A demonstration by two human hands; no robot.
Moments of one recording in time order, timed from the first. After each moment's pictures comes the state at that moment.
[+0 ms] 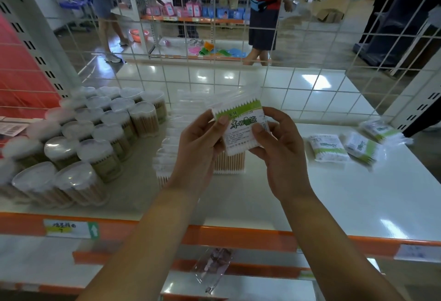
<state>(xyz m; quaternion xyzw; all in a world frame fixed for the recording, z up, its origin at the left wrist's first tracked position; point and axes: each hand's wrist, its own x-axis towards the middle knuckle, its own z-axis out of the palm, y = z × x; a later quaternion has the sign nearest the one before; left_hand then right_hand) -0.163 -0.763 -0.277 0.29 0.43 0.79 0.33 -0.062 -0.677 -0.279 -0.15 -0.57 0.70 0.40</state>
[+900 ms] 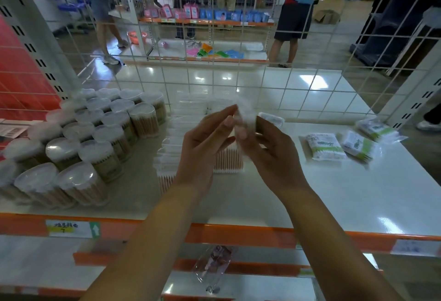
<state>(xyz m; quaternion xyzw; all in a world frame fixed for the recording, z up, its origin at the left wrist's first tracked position) -0.156 -0.767 -0.276 0.33 0.45 0.78 0.28 -0.057 -0.684 -0.272 -0.19 -0.78 0.49 0.35</state>
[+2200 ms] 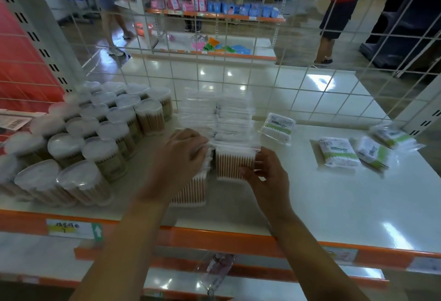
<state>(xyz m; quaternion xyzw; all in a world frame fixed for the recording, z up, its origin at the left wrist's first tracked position) -0.225 -0.795 -0.316 0.52 0.79 0.30 -0.12 -0.077 -0.671 -0.370 -0.24 -0.76 0.46 0.39</state>
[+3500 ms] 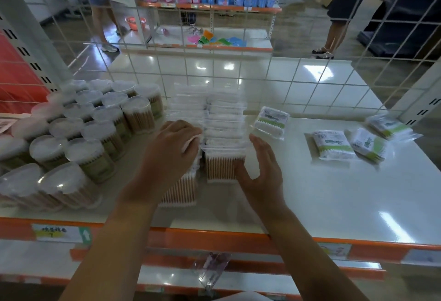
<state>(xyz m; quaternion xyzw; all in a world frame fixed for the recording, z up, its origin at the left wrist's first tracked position) -0.223 -0.785 -0.303 0.54 0.78 0.30 -0.09 -0.078 -0.672 -0.371 -0.24 -0.81 0.31 0.44</state>
